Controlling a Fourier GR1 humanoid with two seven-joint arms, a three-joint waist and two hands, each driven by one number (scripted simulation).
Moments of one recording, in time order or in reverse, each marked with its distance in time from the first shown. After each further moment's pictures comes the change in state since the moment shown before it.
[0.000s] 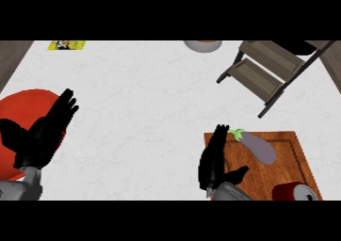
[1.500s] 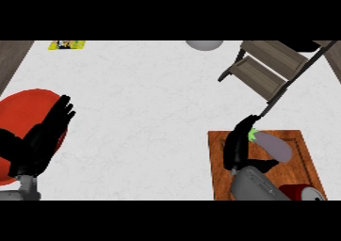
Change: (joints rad) left arm 0.066 -0.077 0.094 -0.048 -0.094 -0.089 0.021; right arm 0.001 -0.072 -0.225 0.099 0.290 -0.073 -0.101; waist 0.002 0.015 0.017
